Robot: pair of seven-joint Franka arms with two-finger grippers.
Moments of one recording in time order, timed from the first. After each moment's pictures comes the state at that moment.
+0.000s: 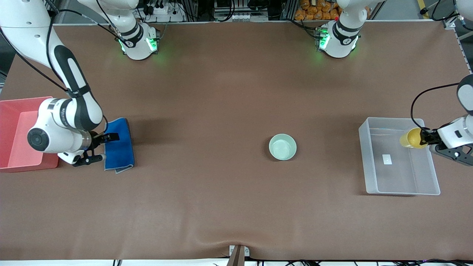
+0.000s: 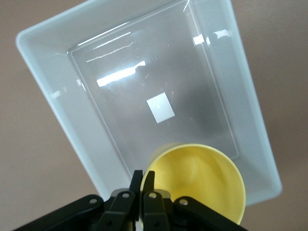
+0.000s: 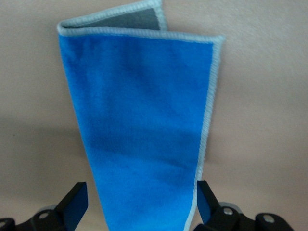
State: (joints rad) left arm 0.28 0.35 -0.04 -1.80 0.07 2.08 0.64; right arm -0.12 0.48 0.03 -1.95 0.00 2.14 -0.36
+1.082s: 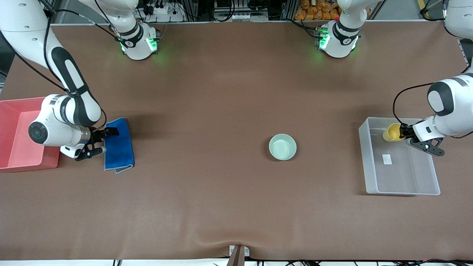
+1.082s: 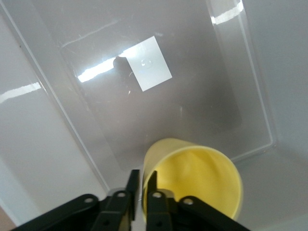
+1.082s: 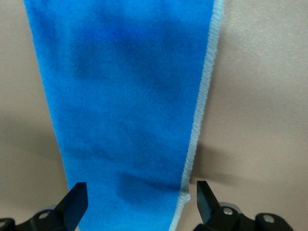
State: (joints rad) left arm 0.35 0.38 -0.04 -2.05 0.07 2.32 0.70; right arm -0.19 0.47 0.03 -2.05 0.04 2.22 -0.49
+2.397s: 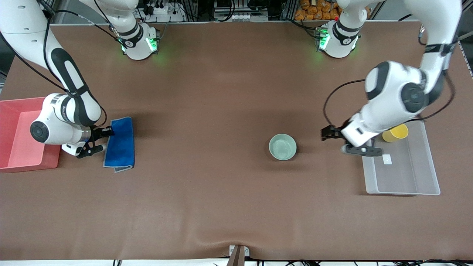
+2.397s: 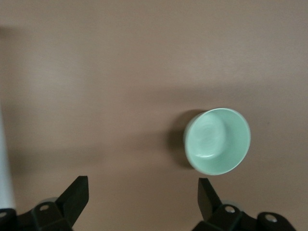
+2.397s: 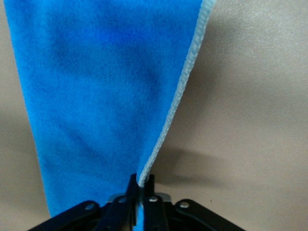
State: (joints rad) left arm 0.24 0.31 -0.56 -1.95 -0.04 2.27 -0.24; right arm -0.20 0.48 0.03 -2.08 0.04 2.22 -0.50
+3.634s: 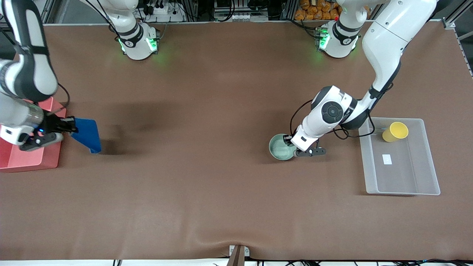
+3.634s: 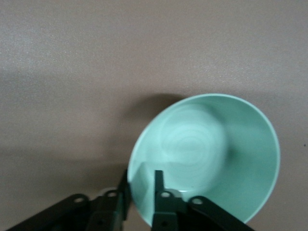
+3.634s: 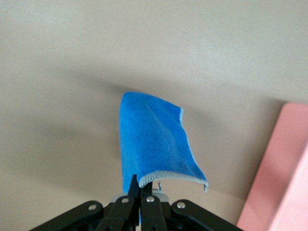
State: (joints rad) left arm 0.09 0.60 -0.55 -2.01 0.25 2.57 -0.68; right arm -0.25 0.14 0.02 -1.95 0.04 1.93 -0.56
